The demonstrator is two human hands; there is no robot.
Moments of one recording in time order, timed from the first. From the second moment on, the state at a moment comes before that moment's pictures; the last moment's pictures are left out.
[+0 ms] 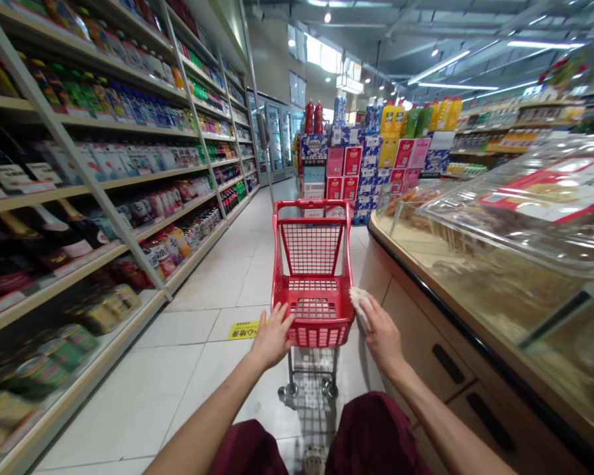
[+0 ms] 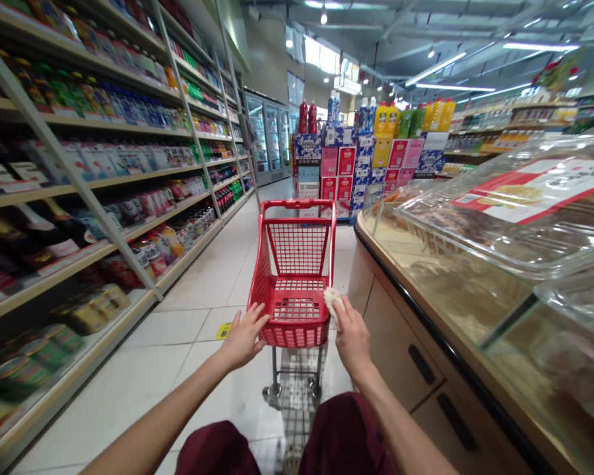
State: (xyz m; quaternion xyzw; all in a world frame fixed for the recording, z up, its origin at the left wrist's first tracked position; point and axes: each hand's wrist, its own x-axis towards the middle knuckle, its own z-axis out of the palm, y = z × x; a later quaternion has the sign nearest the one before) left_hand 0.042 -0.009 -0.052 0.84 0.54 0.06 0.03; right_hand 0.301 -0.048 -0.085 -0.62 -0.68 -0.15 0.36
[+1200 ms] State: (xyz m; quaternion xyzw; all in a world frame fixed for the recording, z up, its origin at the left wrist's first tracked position) left_hand 0.033 -0.003 -0.049 0.84 0.53 0.10 0.07; right_hand 0.257 -0.049 -0.132 -0.49 -0.77 -0.14 0.38
